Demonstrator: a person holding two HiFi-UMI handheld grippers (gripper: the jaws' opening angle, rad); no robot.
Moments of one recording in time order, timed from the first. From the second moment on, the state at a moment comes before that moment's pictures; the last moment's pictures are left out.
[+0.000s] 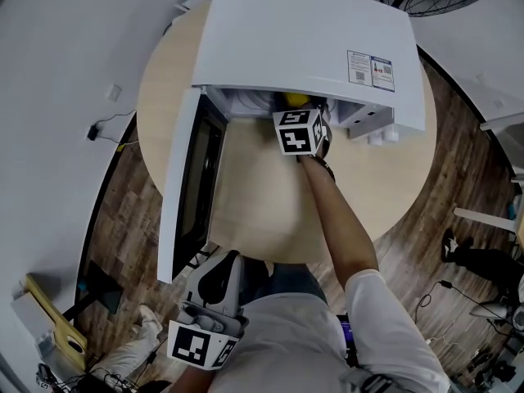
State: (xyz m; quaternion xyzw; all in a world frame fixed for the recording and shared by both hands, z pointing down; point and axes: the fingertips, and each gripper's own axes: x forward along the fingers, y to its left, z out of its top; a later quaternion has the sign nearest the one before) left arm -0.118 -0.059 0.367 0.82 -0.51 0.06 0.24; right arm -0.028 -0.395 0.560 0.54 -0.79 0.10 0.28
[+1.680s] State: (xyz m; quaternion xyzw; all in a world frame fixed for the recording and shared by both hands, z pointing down) left arm -0.077 -0.042 0.340 0.83 -0.52 0.03 0.21; right arm -0.008 -0.326 0.510 0.52 -0.81 0.14 0.22
